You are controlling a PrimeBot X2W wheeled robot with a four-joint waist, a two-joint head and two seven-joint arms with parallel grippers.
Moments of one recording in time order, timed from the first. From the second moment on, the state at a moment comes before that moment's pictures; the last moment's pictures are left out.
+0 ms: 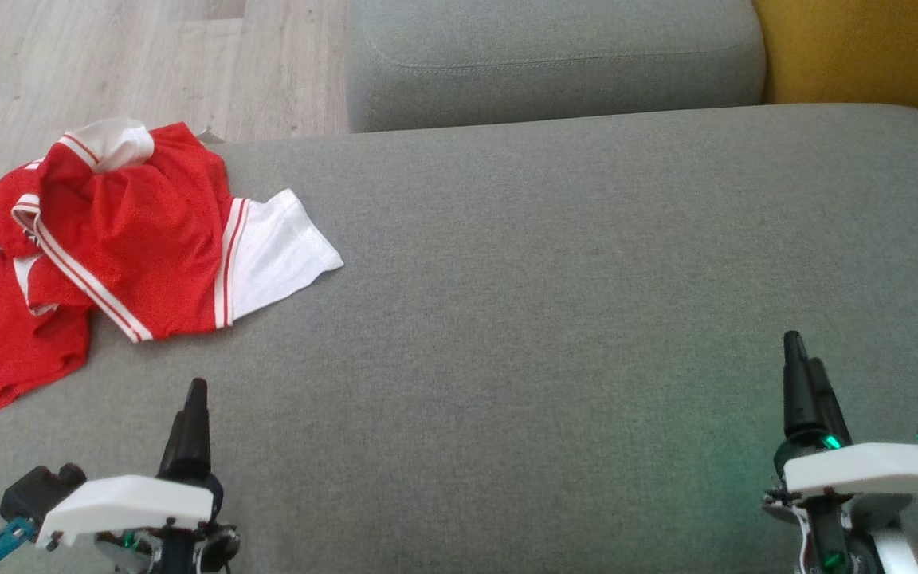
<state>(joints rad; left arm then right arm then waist) 0.02 0.03 0.00 0.28 -1.07 -0.04 -0.03 0.00 -0.04 -0.03 0.23 0.95 0.12 -0.03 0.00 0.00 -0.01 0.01</state>
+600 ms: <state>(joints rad) 0.02 0.04 -0.01 0.26 -0.84 -0.03 -0.07 0.02 -0.04 -0.01 0.20 0.72 0.12 -0.08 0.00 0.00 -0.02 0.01</state>
